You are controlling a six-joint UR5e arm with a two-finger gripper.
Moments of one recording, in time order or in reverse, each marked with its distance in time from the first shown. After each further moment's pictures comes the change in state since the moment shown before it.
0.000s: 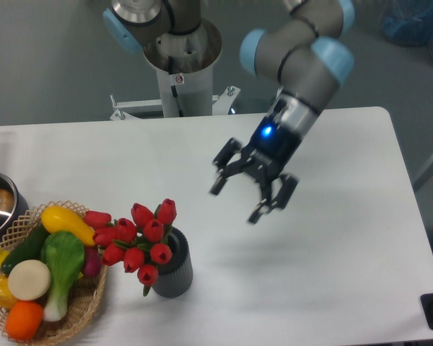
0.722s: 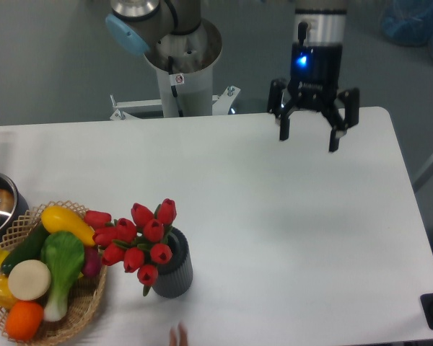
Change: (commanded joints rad) arm 0.038 0.180 0.029 -0.147 0.505 0.096
